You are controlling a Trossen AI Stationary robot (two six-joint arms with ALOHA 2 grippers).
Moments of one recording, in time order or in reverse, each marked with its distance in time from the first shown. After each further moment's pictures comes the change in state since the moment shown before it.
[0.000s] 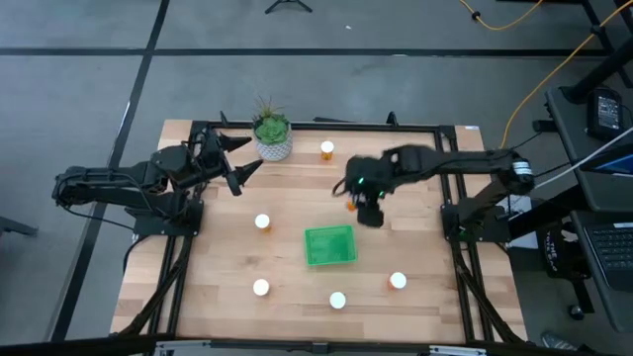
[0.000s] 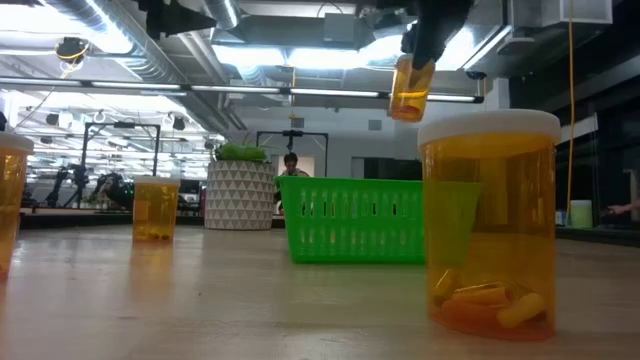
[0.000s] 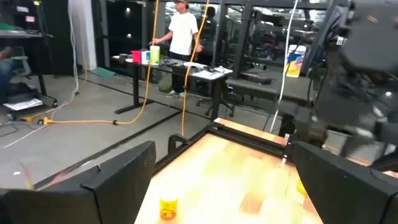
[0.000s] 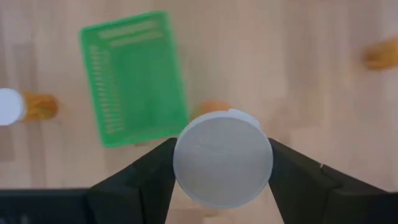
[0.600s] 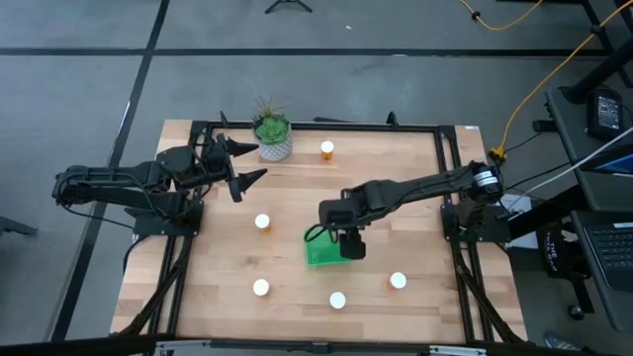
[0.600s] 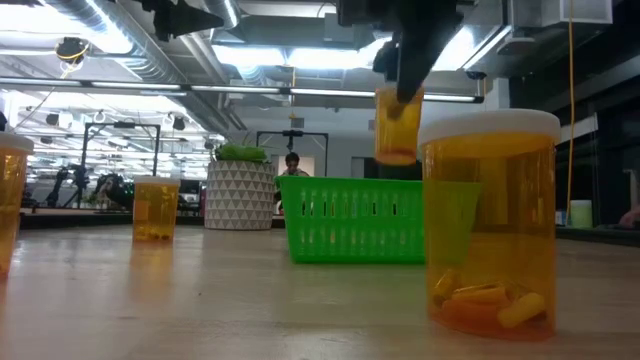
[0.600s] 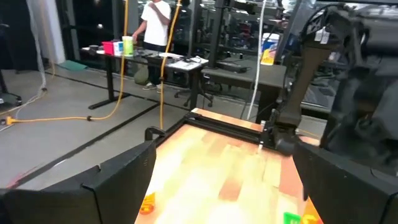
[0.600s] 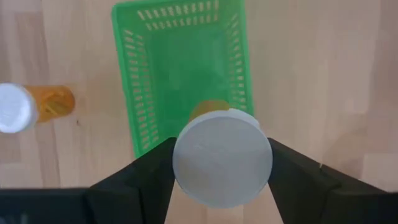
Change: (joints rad) left arm 0.000 0.026 0.000 0.000 0.121 -0.002; right arm 0.151 0.250 0.095 0.024 0.001 0.077
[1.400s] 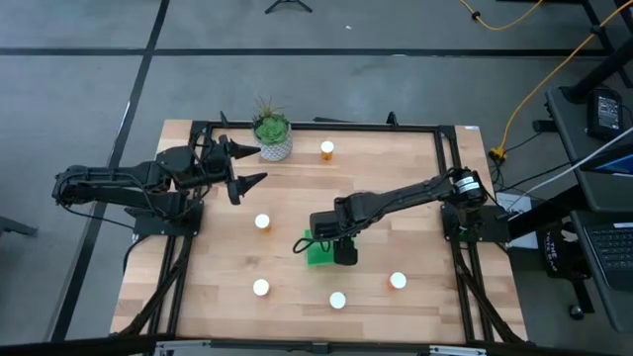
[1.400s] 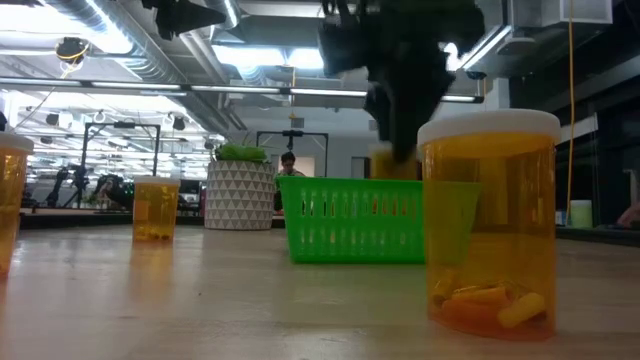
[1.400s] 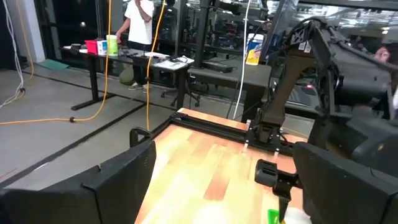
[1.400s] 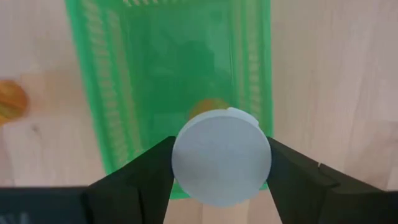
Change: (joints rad) left arm 0.000 0.000 0.000 0.009 0.053 -0.008; right arm 0.009 0.117 -0.035 0.056 0.023 -0.007
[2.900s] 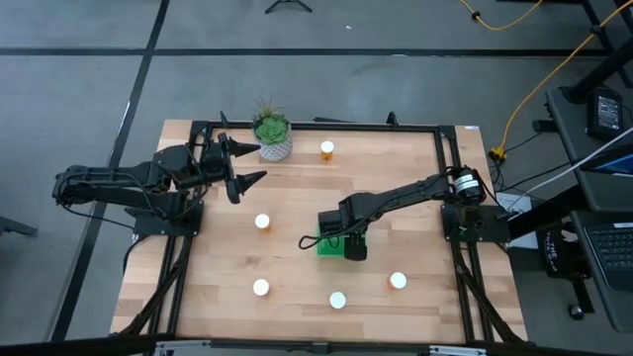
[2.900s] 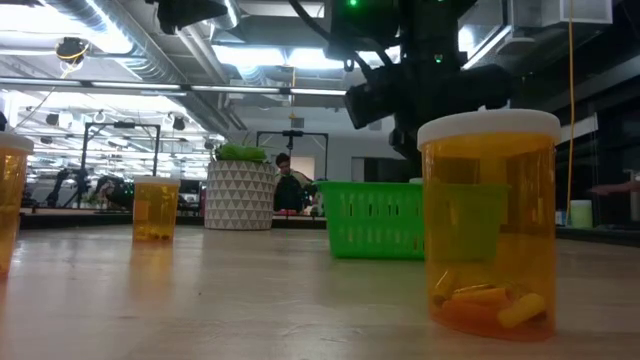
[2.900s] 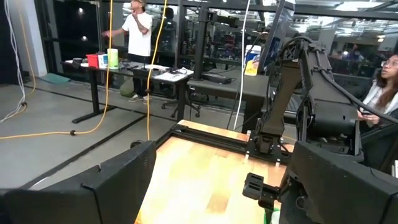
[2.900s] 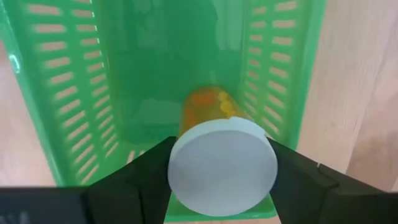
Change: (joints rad) left arm 0.000 0.000 0.000 0.051 -0.001 0.034; right arm -0.034 -0.001 -0.140 -0.016 -0.005 0.007
